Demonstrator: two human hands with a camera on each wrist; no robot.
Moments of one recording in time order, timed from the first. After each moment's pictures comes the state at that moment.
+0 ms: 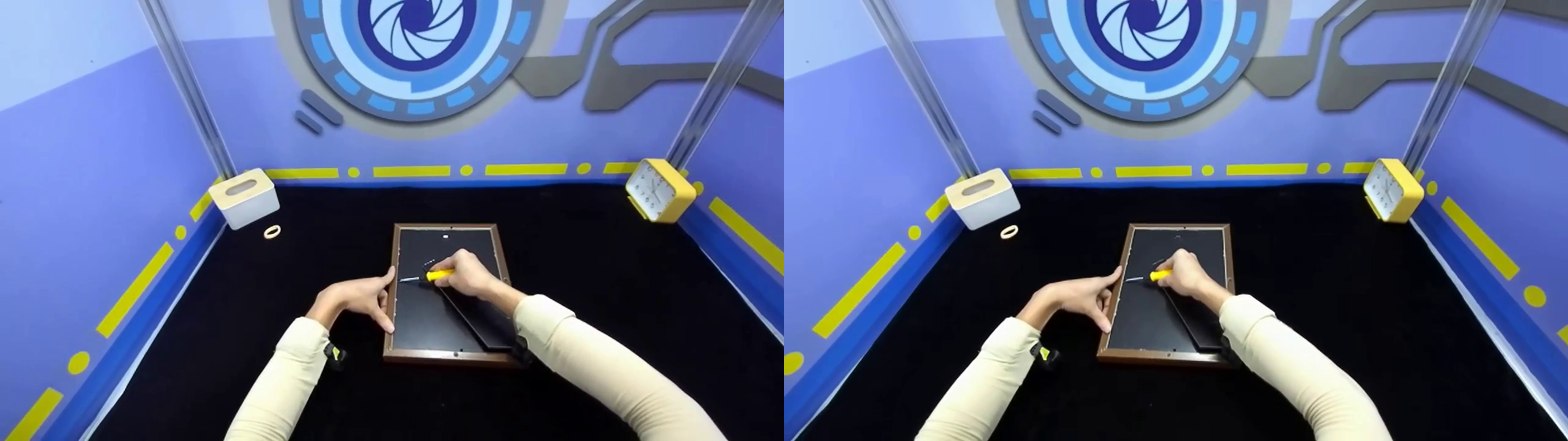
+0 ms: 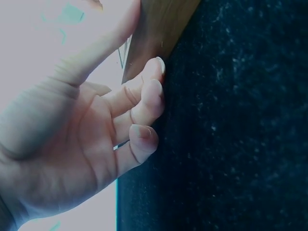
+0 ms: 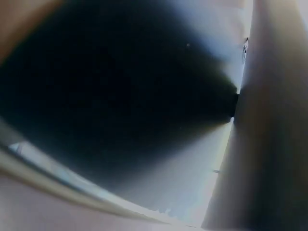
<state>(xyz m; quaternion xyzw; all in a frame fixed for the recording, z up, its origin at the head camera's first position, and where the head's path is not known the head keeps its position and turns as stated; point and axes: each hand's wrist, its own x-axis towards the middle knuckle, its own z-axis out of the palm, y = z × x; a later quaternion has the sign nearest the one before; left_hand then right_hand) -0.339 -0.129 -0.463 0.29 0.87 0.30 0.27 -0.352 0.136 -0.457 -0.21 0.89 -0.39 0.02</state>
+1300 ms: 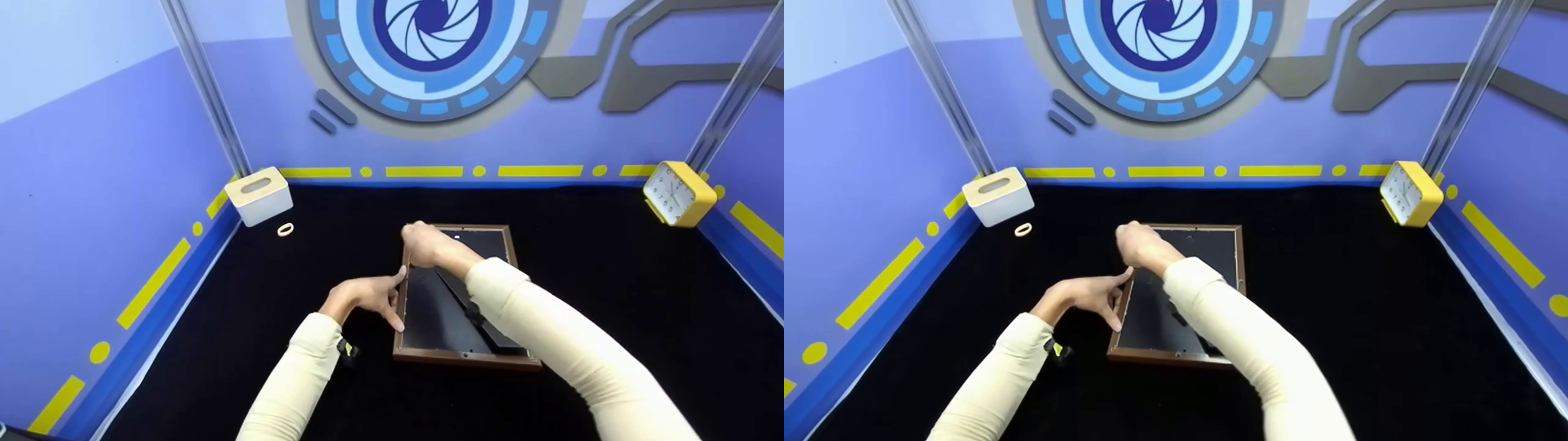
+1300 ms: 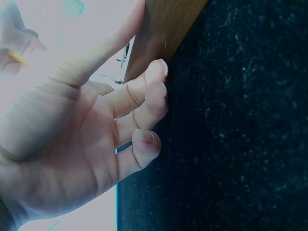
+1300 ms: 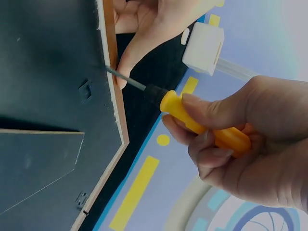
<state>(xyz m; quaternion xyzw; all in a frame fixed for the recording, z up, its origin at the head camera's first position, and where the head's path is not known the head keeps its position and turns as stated) -0.336 -0.128 -0.461 0.25 0.89 0.27 0.27 -0.353 0.041 -0.363 -0.29 0.95 -0.08 0.07</state>
